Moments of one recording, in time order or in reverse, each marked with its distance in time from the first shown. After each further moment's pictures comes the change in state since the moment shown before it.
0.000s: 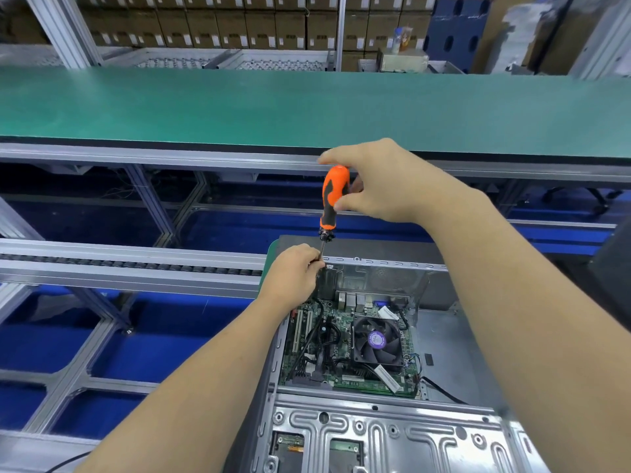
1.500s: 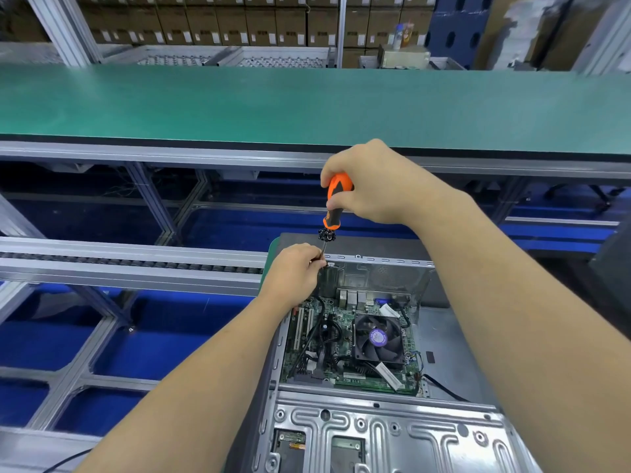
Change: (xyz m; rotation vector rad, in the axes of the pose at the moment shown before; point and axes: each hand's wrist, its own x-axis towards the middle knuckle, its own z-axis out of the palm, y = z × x) left_hand 0.000 0.000 -0.001 -0.005 0.006 -0.011; right_hand 0.006 -0.005 0.010 -0.022 -0.021 -0.030
